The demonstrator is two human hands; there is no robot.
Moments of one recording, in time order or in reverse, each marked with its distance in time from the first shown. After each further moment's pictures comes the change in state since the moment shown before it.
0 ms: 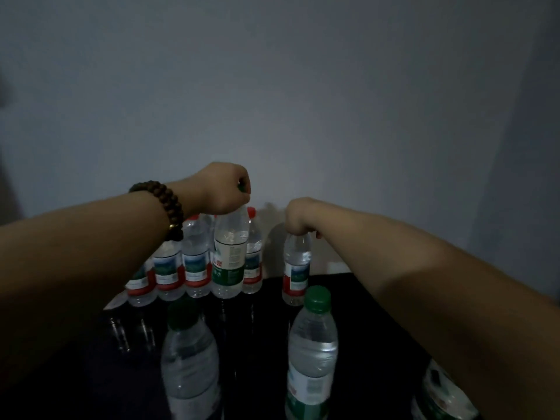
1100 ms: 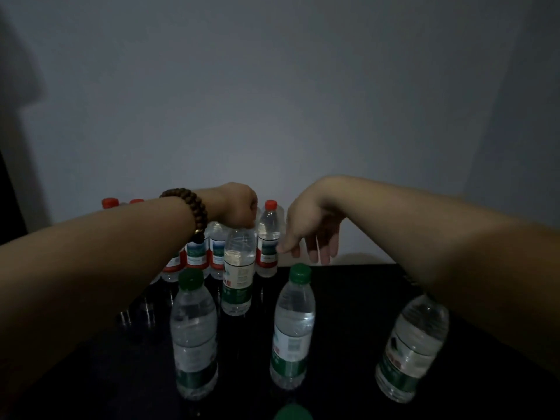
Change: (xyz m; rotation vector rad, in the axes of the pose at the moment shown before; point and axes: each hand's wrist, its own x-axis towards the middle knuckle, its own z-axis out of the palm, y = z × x) left_hand -0.032 0.033 0.012 0.122 -0.264 -0.038; right_hand -0.100 0.004 -0.034 0.177 -0.566 -0.037
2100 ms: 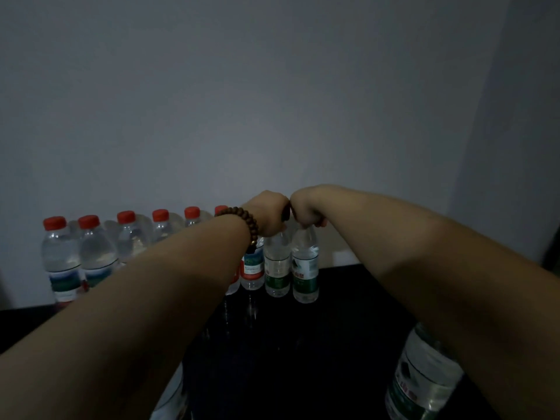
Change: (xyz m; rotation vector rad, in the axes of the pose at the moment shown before) left_hand 0.116 0.064 0.059 -0.059 0.105 0.187; right_hand 0.108 0.061 -0.042 -0.362 0.439 0.116
